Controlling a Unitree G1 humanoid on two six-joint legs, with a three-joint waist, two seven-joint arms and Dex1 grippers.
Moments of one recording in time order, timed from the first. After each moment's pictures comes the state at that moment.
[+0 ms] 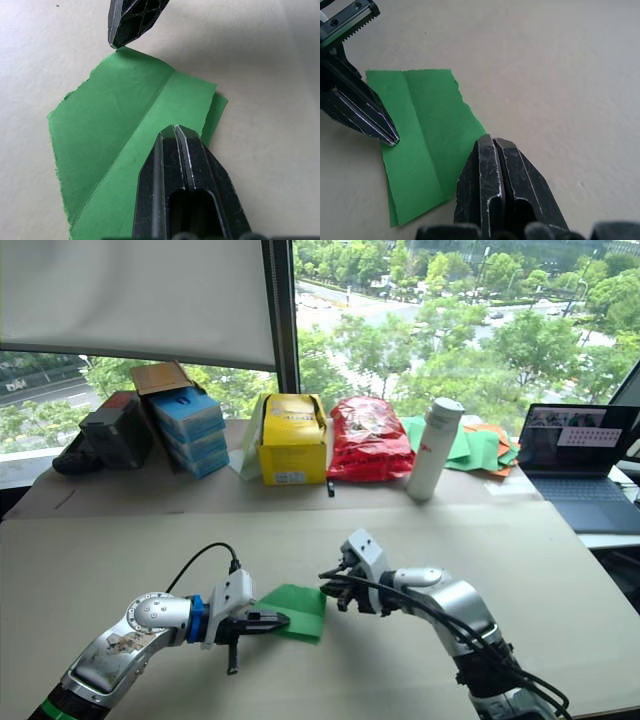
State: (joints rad) left arm -0.16 0.66 -0.24 -0.28 -0.27 0.42 -1.00; right arm -0.43 -0.46 0.25 -0.23 0.40 0.92 0.74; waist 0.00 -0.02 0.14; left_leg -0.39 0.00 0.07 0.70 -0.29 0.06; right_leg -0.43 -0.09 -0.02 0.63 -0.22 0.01
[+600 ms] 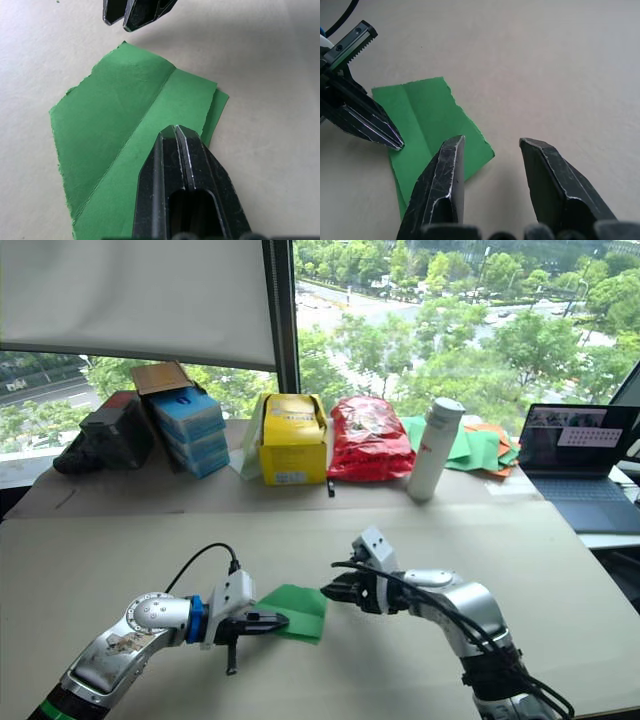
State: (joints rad) left arm -0.16 0.67 -0.24 -0.28 -0.27 0.42 -1.00; right arm -0.41 -0.44 0.14 -0.22 0.51 1.08 0.72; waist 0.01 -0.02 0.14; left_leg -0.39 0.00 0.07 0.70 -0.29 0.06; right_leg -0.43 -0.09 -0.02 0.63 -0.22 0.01
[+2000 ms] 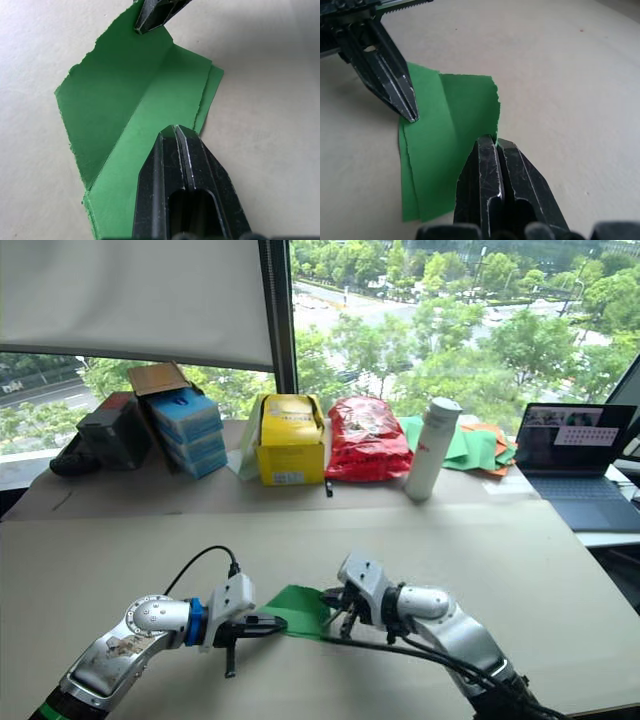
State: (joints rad) left arm -0.14 0.67 -0.24 -0.28 -0.25 0.41 -1.00; right arm -0.25 -0.57 0.38 -0.32 0.17 0.36 0.76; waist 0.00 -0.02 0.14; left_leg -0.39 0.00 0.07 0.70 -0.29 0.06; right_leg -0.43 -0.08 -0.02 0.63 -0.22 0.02
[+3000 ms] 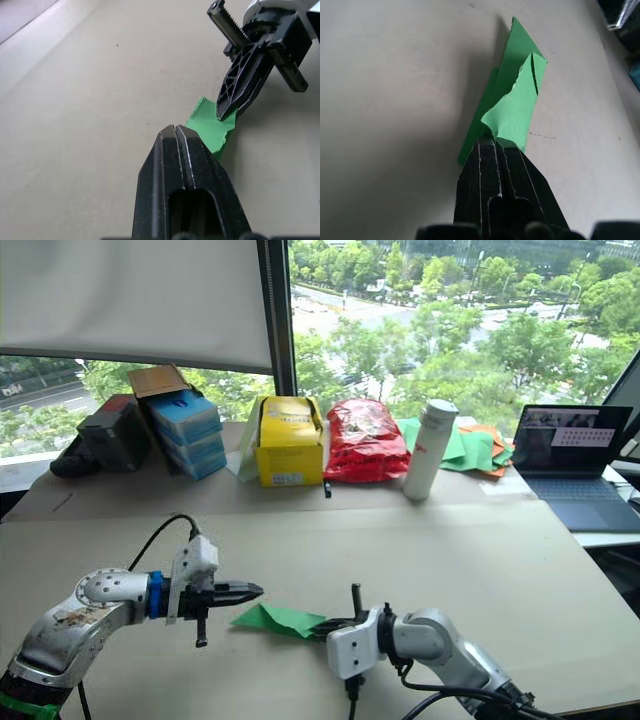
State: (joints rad) left arm -0.22 0.77 -0.01 -0.38 -0.49 0.61 -1.04; right arm -0.23 -0.60 0.49 -0.04 -0.27 -0.41 0.77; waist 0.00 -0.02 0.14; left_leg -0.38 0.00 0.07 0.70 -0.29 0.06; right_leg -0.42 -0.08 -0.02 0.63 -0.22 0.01
